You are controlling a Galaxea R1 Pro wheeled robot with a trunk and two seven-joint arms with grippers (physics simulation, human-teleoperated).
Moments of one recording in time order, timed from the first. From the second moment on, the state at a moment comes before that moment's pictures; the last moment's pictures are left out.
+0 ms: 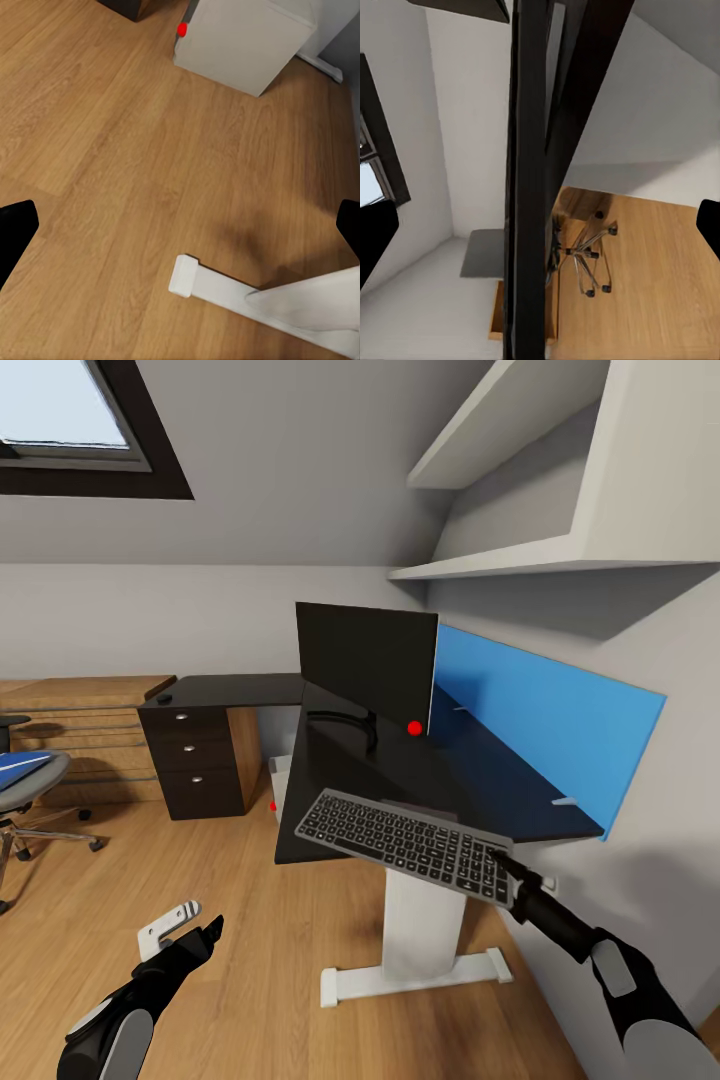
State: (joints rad) left arm -0.05 -0.03 0.14 -1.61 0.50 0.52 0.28; right arm -0.59 -0.13 -0.61 -0.59 -0.47 0.77 0.94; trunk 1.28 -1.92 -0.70
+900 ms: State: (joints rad) left arm -0.05 -0.03 0.14 -1.61 0.50 0.52 0.28; right arm -0.59 -0.13 -0.62 -0.59 -0.47 0.78 0.94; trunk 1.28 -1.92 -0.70
